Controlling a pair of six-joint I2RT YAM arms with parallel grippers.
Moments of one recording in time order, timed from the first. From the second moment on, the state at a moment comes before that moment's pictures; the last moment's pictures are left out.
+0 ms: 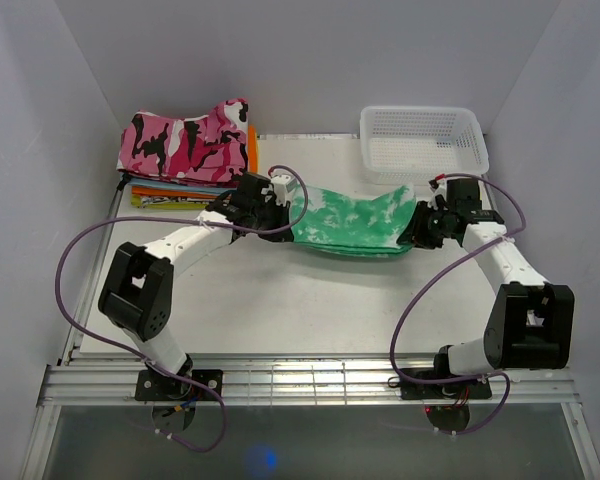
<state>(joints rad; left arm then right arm) -0.50 1.68 1.16 -0.31 0.32 -0.20 0.00 1.40 0.95 -0.53 -0.43 0.26</state>
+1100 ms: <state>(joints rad) -0.50 1.52 1.13 -0.34 0.29 0.01 0.18 1.35 0.99 -0.47 -0.28 0.19</state>
